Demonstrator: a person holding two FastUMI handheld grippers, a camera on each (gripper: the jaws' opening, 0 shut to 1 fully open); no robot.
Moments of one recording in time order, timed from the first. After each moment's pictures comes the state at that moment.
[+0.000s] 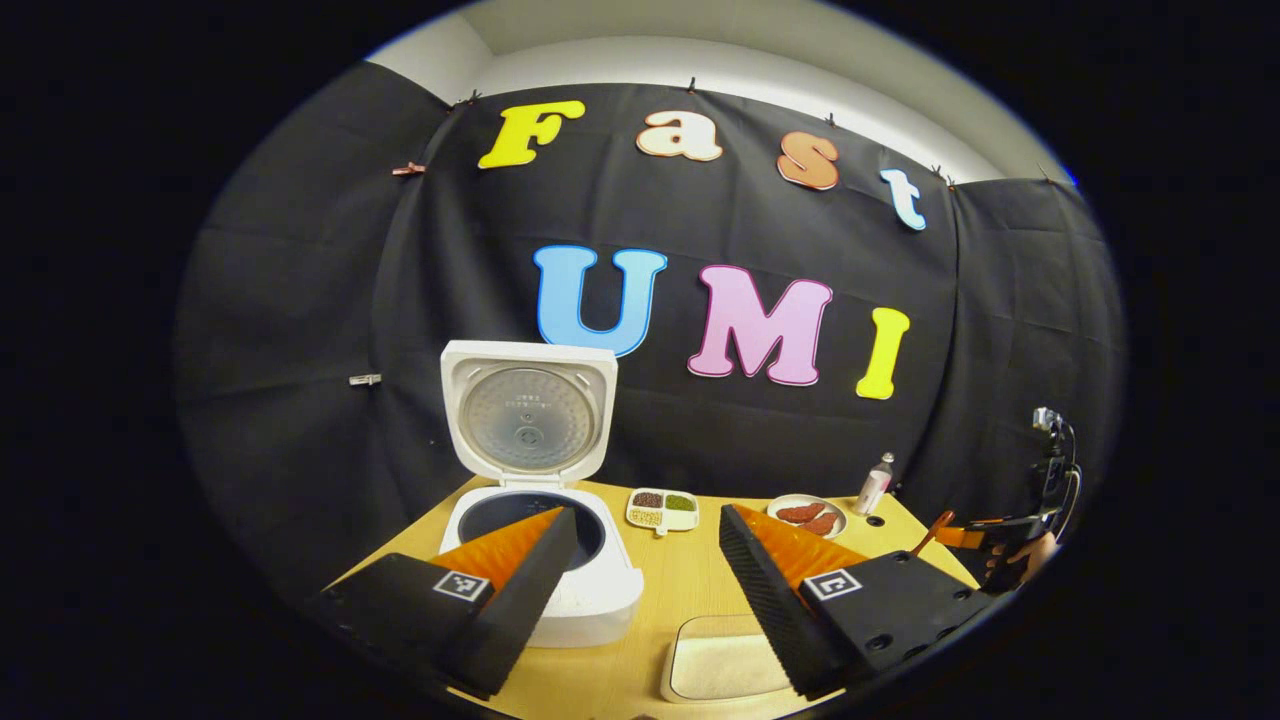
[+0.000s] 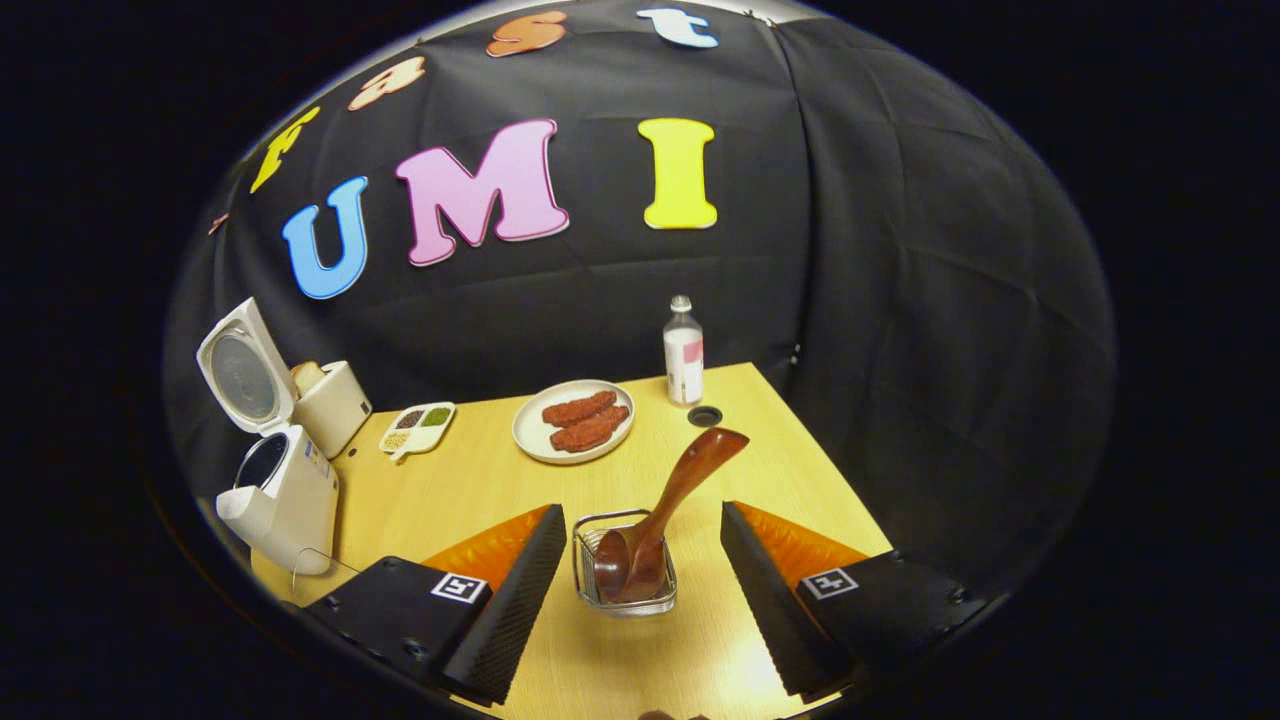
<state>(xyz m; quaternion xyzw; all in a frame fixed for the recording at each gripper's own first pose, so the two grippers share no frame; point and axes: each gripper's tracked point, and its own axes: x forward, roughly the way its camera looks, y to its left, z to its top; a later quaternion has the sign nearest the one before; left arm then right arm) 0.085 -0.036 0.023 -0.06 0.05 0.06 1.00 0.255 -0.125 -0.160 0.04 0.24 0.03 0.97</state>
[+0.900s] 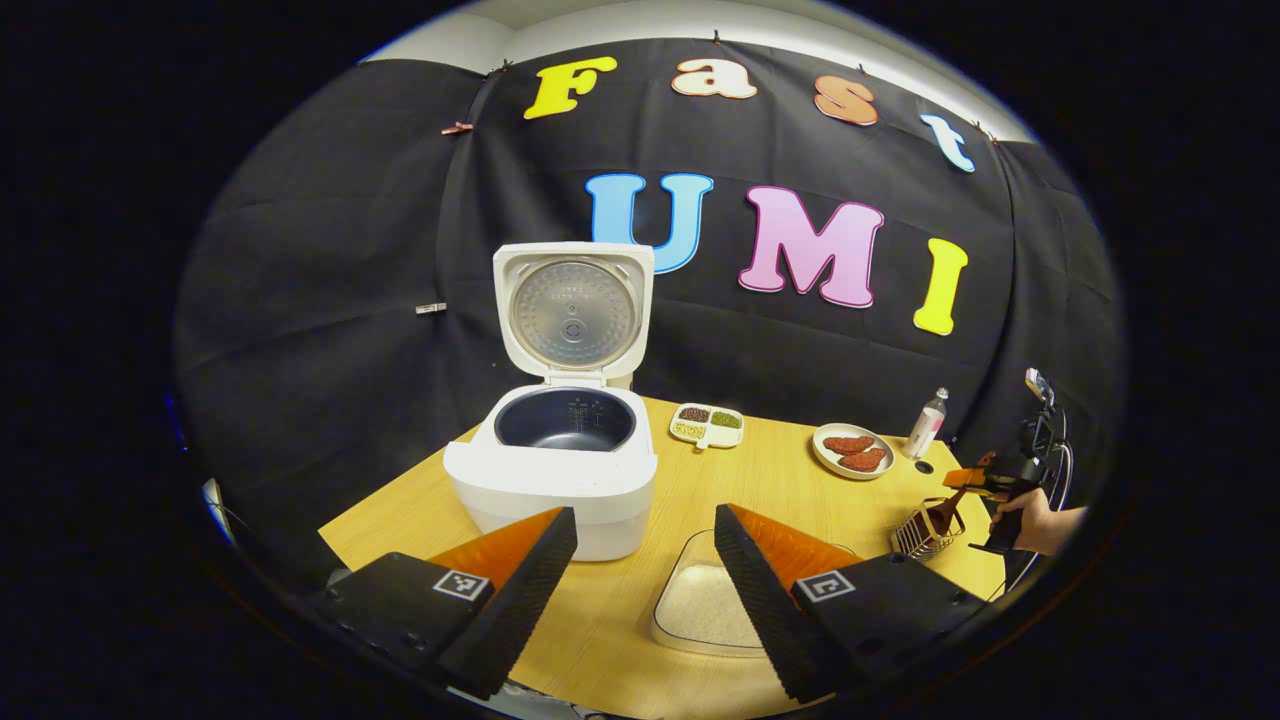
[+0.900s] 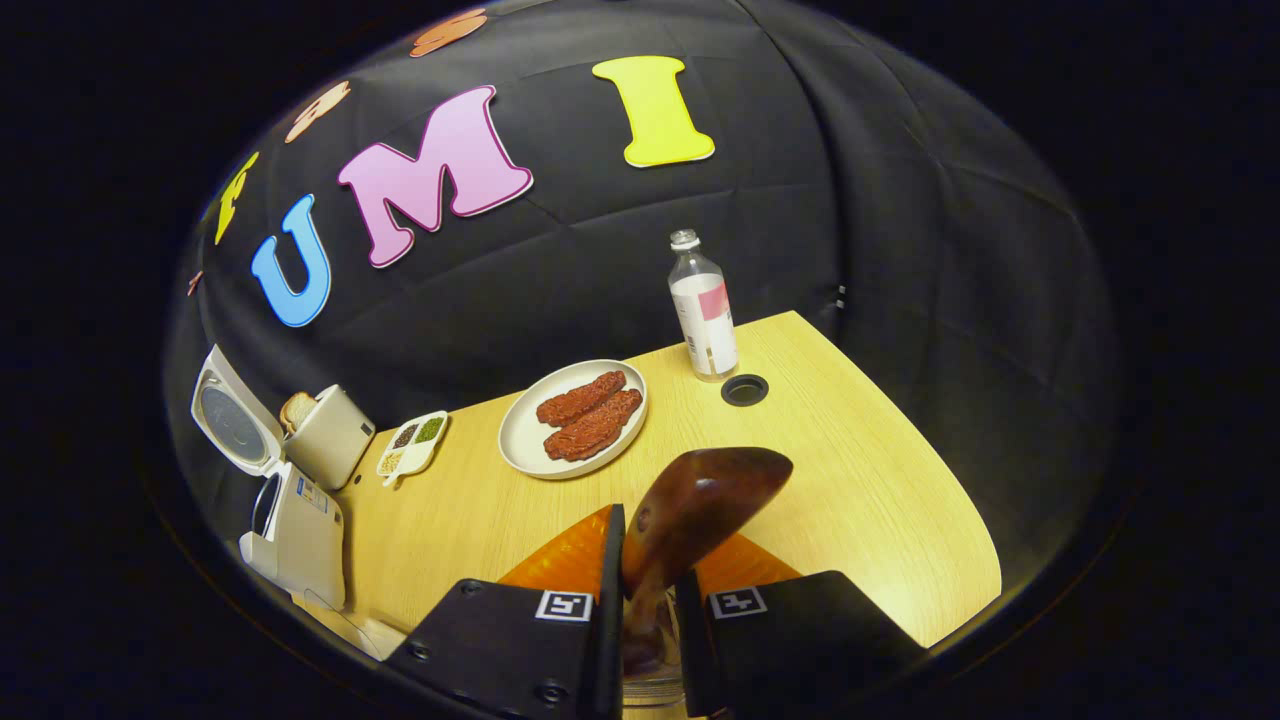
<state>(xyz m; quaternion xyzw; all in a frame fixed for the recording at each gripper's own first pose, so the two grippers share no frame) 0.047 -0.085 -0.064 -0.06 0.15 0.13 0.98 0.347 -0.111 -0.215 0.12 0.27 0.07 0.95</state>
